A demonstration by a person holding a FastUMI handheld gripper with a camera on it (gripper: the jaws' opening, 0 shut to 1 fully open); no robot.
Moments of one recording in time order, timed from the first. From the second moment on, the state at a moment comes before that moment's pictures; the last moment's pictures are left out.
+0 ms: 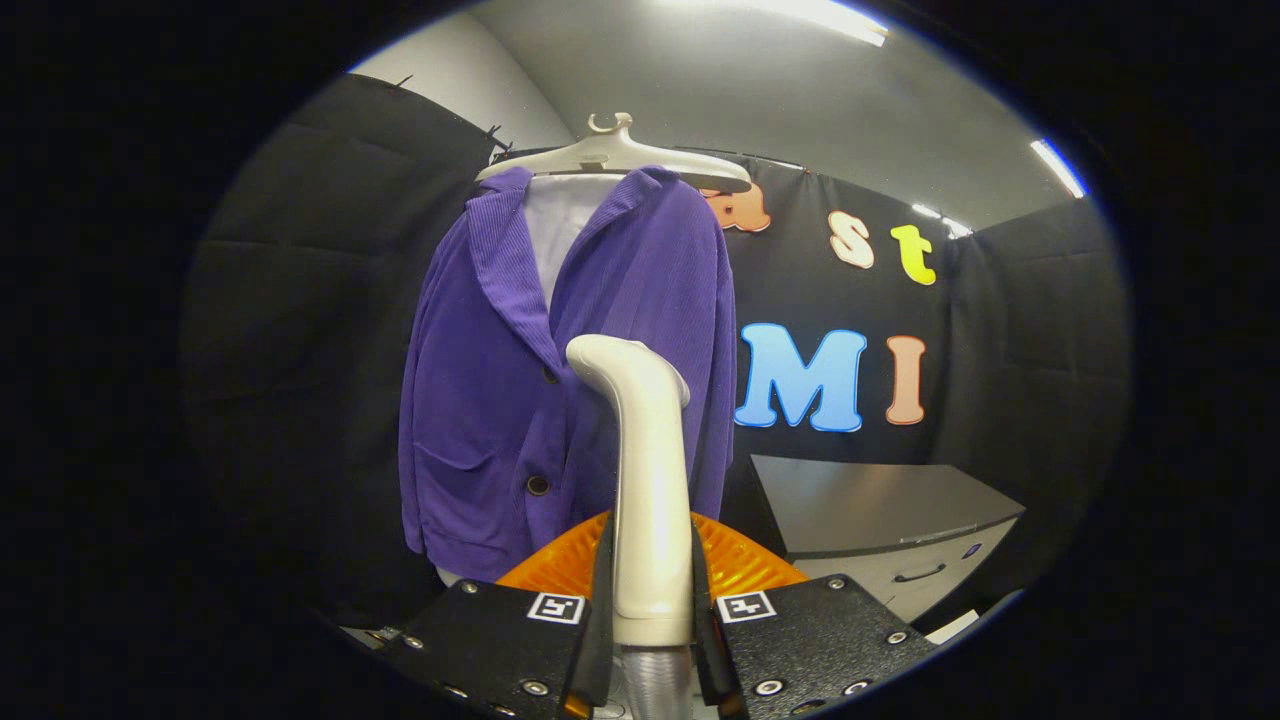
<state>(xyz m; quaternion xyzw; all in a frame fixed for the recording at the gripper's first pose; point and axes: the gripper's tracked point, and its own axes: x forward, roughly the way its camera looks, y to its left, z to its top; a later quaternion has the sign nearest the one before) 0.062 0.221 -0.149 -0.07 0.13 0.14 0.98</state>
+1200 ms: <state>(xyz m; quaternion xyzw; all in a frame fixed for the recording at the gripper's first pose) -0.007 0.191 -0.304 -0.10 0.33 0.17 0.93</state>
